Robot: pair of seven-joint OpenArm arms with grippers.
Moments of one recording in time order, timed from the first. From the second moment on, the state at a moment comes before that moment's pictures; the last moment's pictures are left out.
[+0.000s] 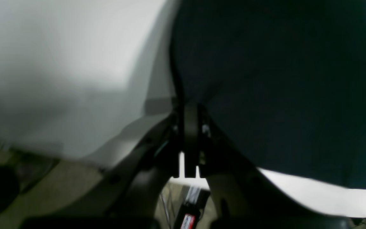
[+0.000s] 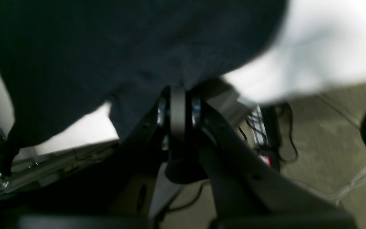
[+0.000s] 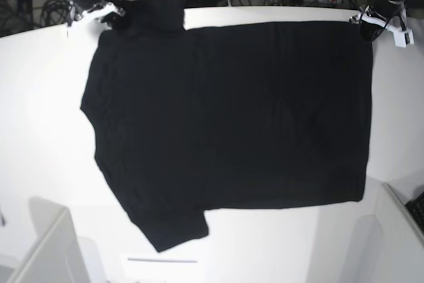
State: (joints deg) left arm 42.2 -17.8 -35.9 99.7 -47.4 -15.0 37.5; right arm -40.4 5.0 21.7 107.9 51.6 10.6 -50.7
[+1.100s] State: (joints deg) left arm 28.6 -15.3 -37.8 101.1 -47.3 -14.8 47.3; right arm -16.2 6.3 21.3 108.4 51.5 4.7 -62.5
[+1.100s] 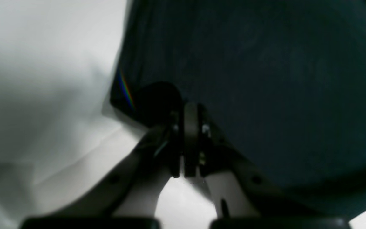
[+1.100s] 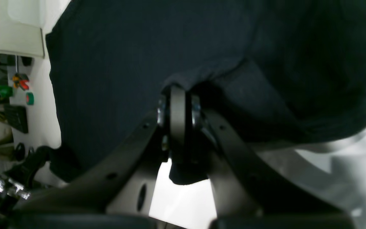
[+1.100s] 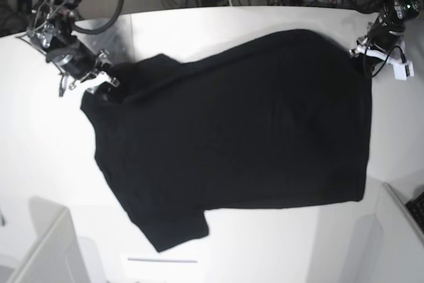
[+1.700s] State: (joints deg) left arm 21.6 -15.3 -37.8 101.0 -47.2 -8.8 47.2; right arm -3.7 6.2 21.3 94.2 51.4 4.3 -64.6
